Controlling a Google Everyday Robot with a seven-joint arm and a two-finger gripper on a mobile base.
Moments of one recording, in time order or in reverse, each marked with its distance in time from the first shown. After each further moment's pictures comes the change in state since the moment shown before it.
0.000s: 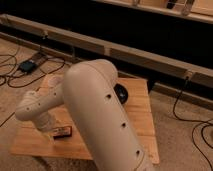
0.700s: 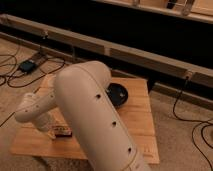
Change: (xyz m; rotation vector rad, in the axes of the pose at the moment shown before) arm -0.007 -0.010 0.014 0.046 0.018 0.024
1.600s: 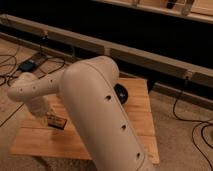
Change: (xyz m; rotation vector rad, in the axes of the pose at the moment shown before) arm -0.032 -0.045 -0.105 -0.089 -0.103 0.073
